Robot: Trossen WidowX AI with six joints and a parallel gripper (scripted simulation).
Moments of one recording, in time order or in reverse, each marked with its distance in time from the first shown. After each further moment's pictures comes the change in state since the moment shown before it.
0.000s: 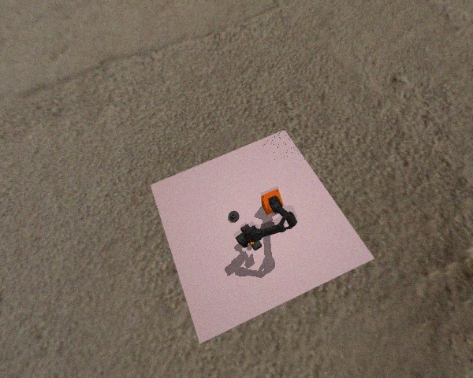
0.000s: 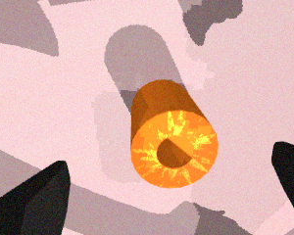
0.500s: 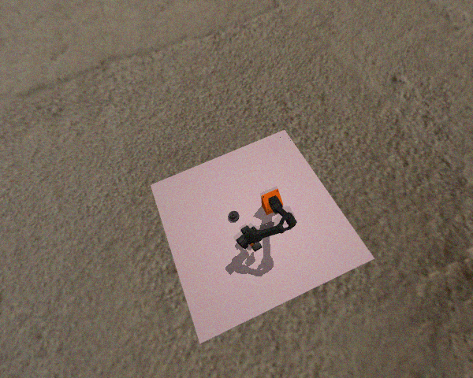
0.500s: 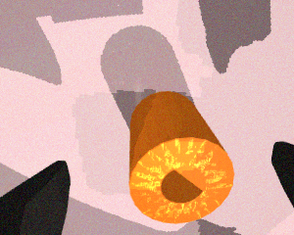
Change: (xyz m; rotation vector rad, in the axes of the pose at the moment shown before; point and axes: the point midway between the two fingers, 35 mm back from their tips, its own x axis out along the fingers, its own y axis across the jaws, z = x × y) arm 0.024 0.000 0.001 -0.002 0.000 -0.001
